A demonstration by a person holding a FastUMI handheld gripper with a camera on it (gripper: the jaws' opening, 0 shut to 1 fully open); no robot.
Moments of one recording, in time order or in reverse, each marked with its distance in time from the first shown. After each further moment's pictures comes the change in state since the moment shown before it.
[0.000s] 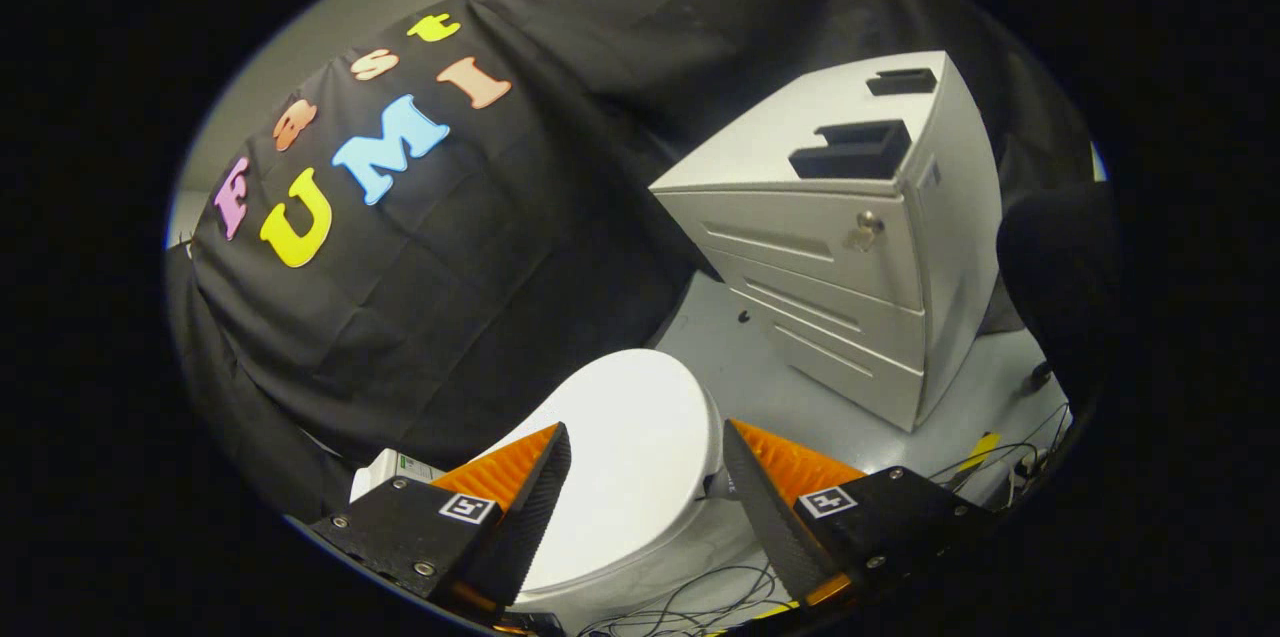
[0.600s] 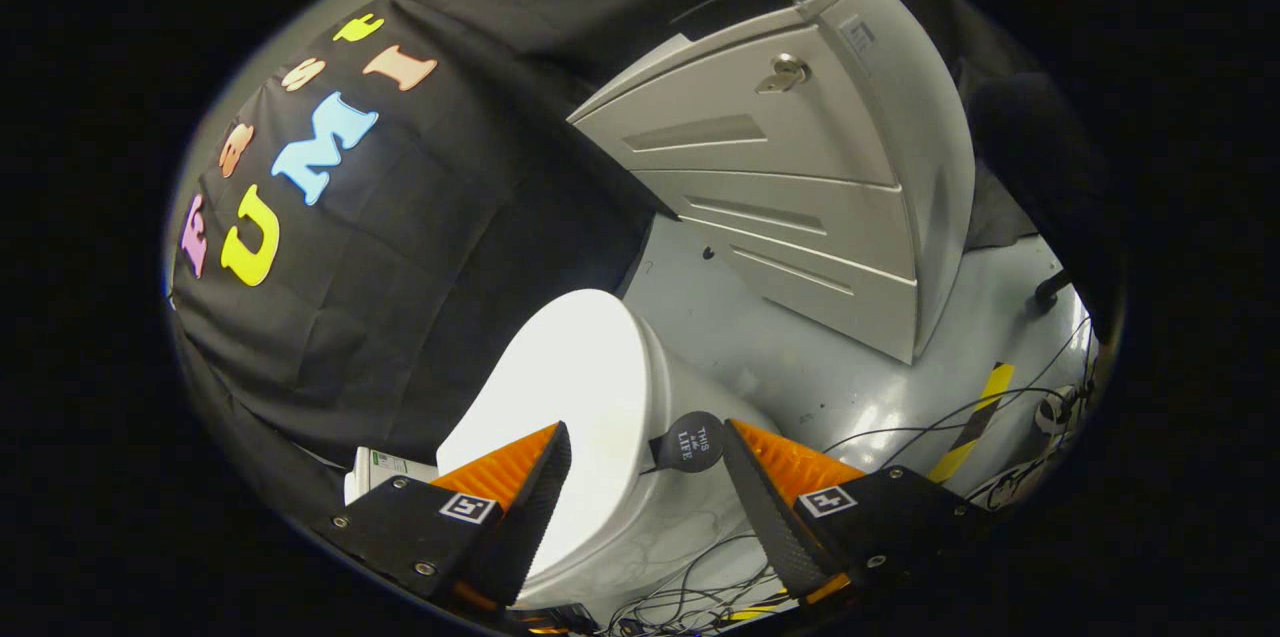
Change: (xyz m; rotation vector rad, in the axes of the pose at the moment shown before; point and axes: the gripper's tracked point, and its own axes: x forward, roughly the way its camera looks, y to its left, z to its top) arm 0.034 -0.049 -0.041 0.127 0.129 -0.072
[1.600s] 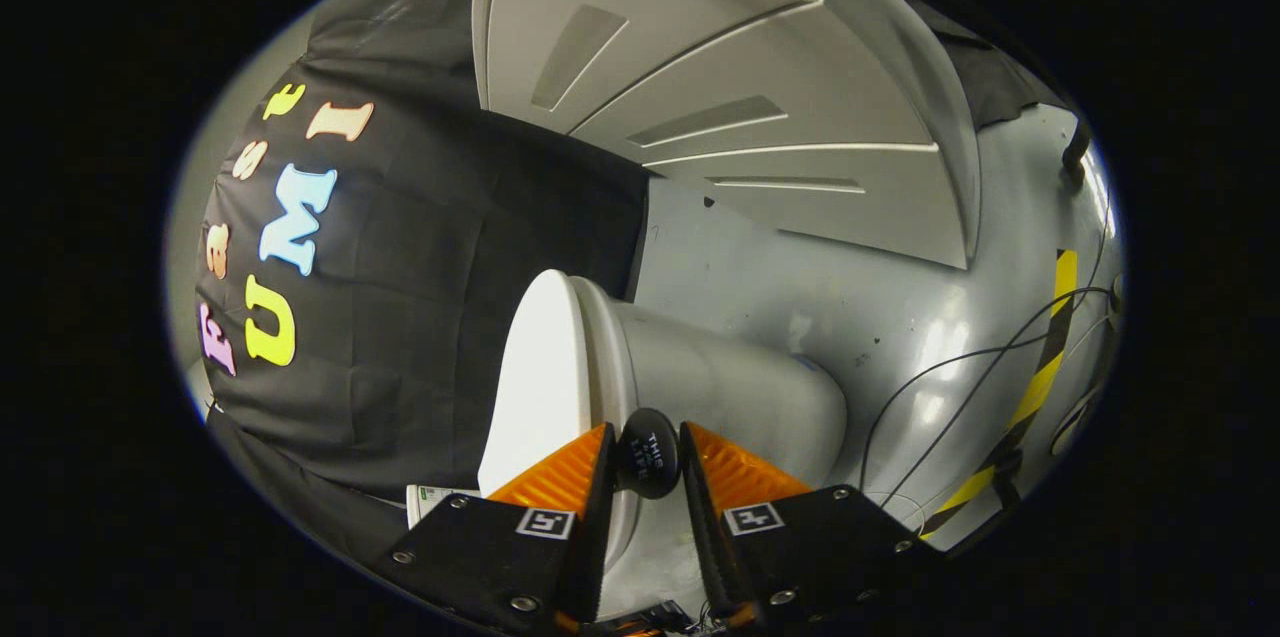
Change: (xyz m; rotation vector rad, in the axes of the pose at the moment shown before) arm 0.047 -0.016 -0.031 0.247 0.106 0.133
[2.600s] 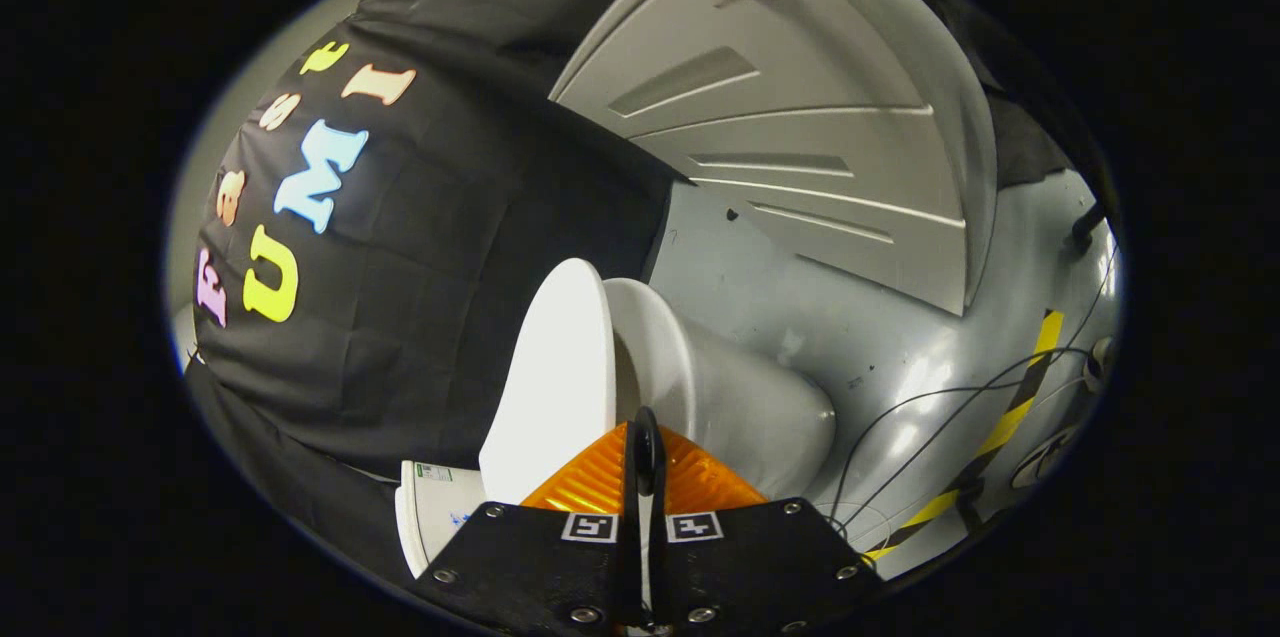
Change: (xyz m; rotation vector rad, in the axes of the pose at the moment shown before) arm -0.034 0.049 0.011 -0.184 0.003 -0.023
